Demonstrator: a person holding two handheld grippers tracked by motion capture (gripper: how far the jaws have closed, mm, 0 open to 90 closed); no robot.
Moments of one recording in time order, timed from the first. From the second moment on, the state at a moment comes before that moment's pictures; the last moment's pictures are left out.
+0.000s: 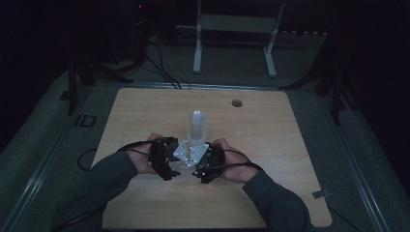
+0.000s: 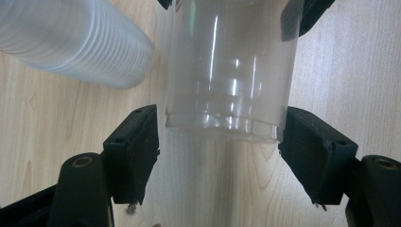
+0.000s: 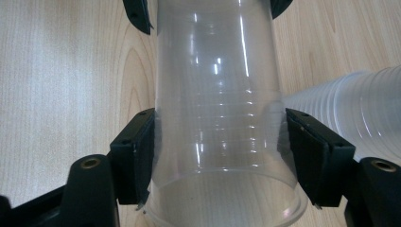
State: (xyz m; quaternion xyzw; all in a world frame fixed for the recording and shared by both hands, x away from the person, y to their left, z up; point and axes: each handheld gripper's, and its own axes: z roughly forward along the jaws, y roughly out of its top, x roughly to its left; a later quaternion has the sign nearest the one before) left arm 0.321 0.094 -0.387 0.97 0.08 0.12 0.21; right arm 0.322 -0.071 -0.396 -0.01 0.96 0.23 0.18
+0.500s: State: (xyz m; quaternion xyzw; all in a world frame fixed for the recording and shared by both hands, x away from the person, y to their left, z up) left arm 0.329 0.097 -0.390 0.98 0.06 0.10 0.19; right arm 0.319 -0.070 -0.397 -0.02 0.95 0.24 0.18
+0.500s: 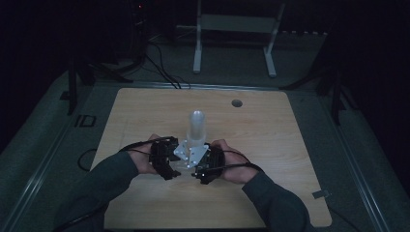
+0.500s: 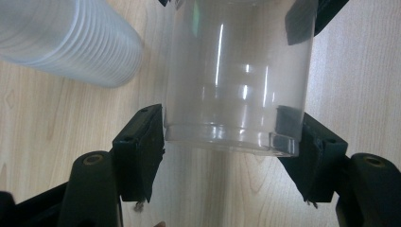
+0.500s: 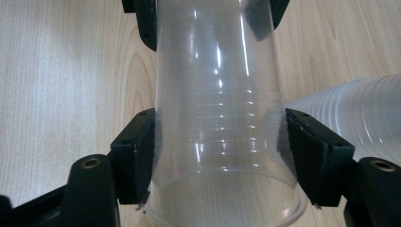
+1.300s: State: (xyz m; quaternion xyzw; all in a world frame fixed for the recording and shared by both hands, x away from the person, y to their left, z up) left arm 0.330 0.097 -0.389 0.97 0.05 0.09 0.20; right arm 0.319 -0.069 -0.399 -0.02 0.95 0.24 0.18
